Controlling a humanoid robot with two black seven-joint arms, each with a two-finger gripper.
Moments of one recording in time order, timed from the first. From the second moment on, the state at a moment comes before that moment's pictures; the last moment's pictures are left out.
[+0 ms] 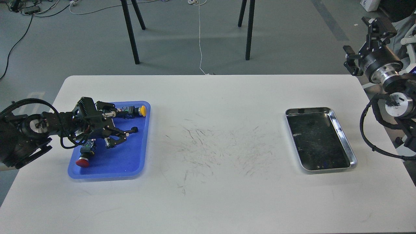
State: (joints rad) left arm -1.01 0.47 0.42 -0.54 1.92 0.49 -0.49; right arm 0.98 -0.50 0.28 0.46 0.06 0.27 0.40
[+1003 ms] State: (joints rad) left arm -1.00 0.42 0.45 -0.53 1.92 0.49 -0.49; right arm 0.98 -0.51 0.24 0.46 0.06 0.27 0.40
